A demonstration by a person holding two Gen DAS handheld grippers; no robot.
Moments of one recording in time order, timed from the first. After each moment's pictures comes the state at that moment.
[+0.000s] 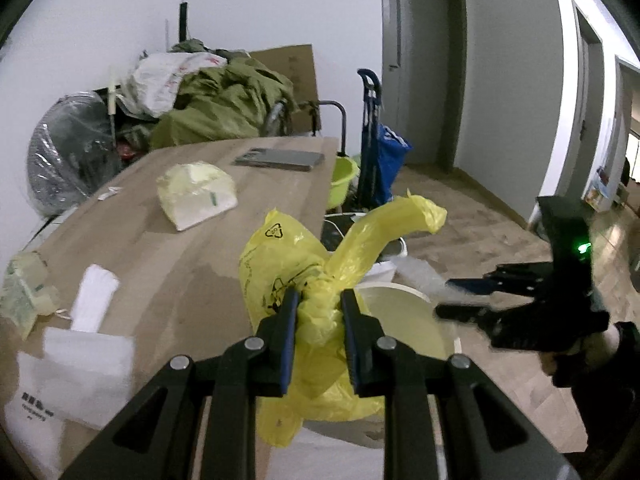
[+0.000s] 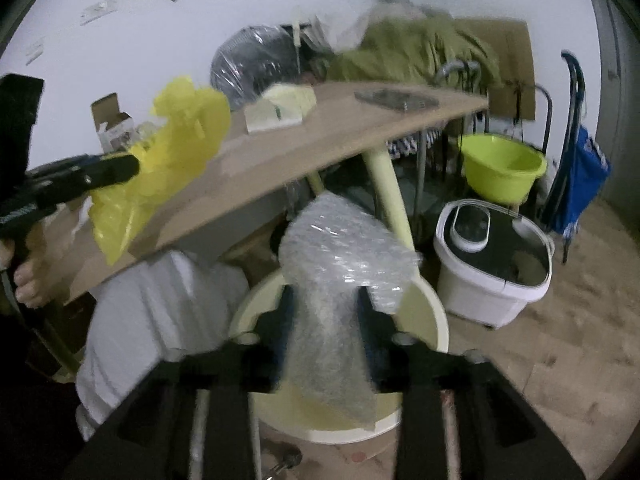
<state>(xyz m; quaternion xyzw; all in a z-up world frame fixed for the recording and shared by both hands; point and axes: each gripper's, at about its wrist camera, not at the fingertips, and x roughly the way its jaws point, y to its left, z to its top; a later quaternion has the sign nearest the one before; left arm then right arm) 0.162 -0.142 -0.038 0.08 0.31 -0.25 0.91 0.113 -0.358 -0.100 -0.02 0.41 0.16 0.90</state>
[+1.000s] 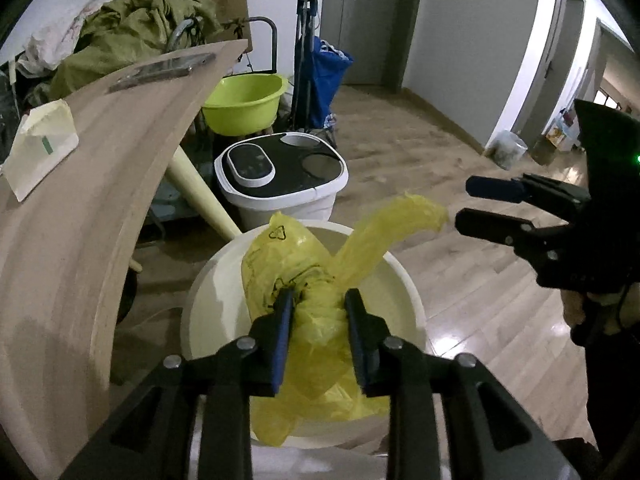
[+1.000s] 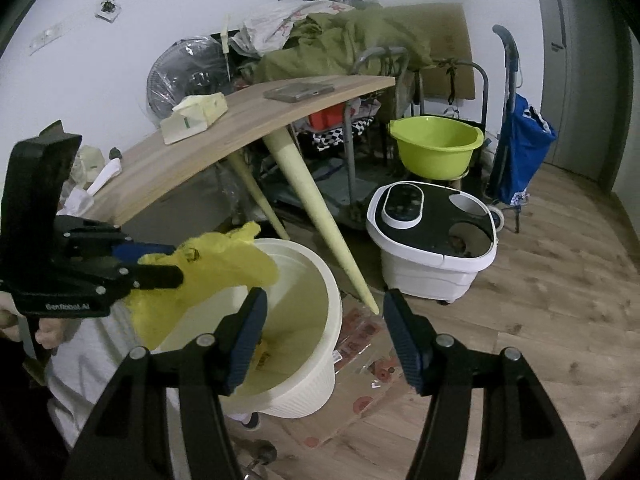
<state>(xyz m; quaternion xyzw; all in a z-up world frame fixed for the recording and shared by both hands) 0.206 -0.246 -0.127 0.13 0.43 -0.34 0.82 0.104 -0.440 -0.098 0.00 0.41 0.06 0.91</state>
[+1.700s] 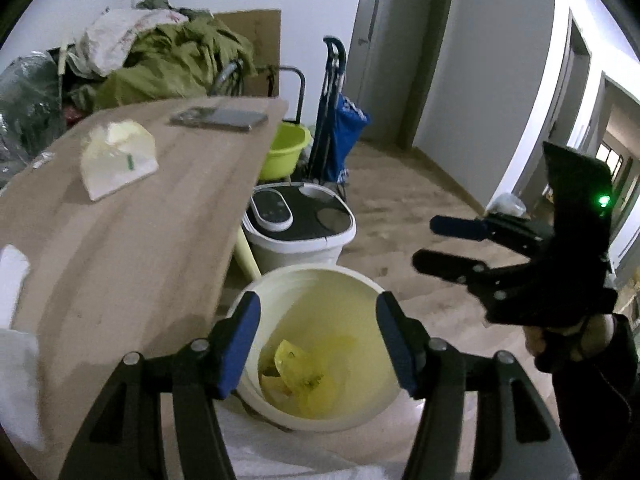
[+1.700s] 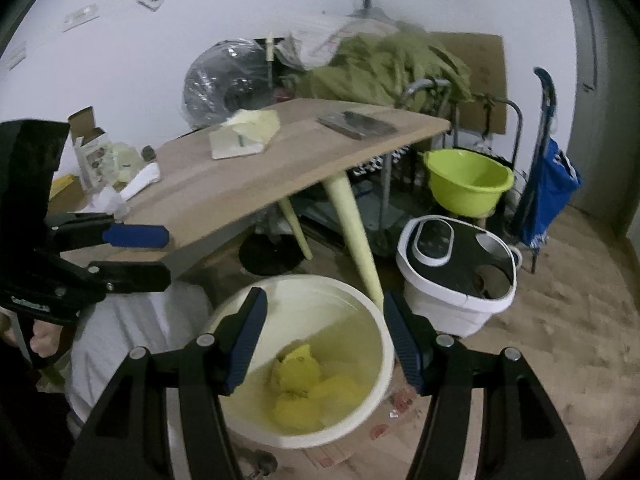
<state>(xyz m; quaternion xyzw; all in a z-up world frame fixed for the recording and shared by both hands) 0.189 -0.178 -0.063 0.04 0.36 -0.32 0.87 0.120 -0.372 -0.060 -0.05 0.38 0.12 0.92</state>
